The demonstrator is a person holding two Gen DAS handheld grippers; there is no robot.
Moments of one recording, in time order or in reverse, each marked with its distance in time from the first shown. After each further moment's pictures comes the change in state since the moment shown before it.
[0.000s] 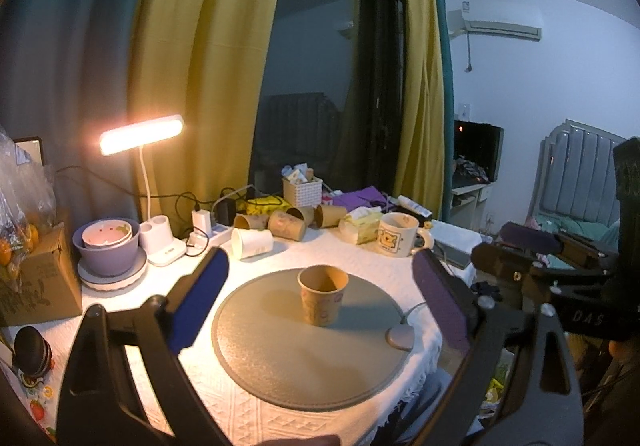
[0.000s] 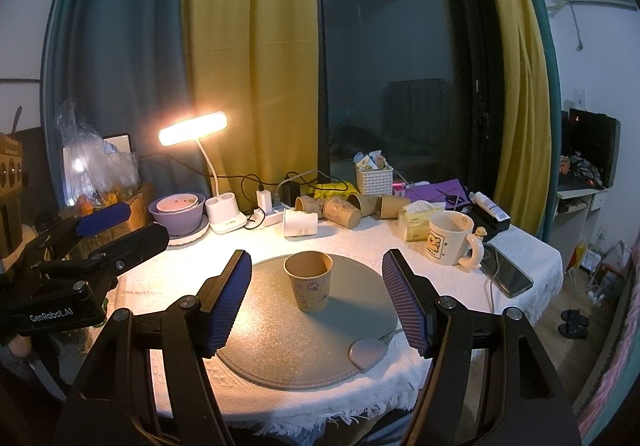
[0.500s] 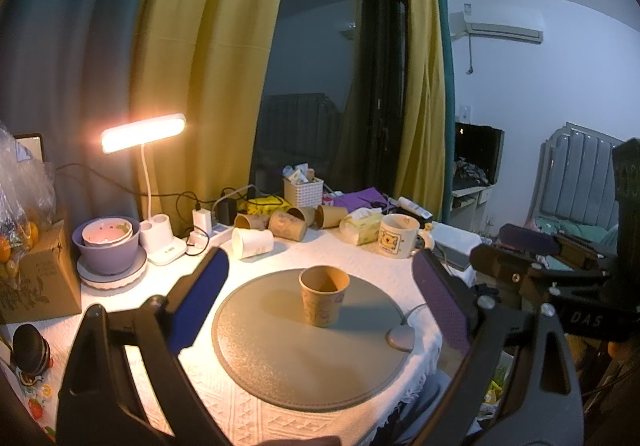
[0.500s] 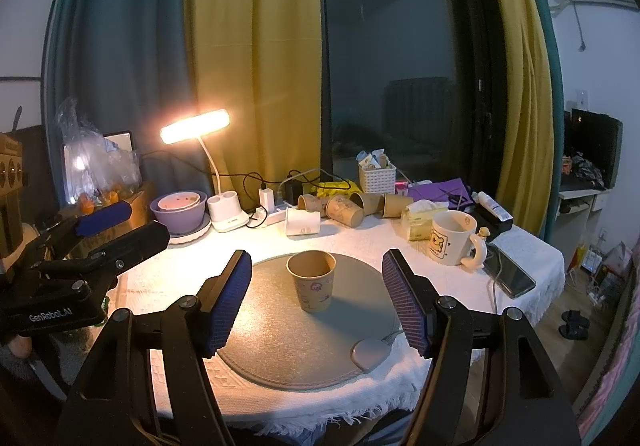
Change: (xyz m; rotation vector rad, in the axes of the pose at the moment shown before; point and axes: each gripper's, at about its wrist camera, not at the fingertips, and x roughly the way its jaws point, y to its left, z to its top) left arm 0.000 0.002 0.000 -0.003 0.000 -0.001; right arm 0.003 0.004 0.001 -0.007 0.002 0.007
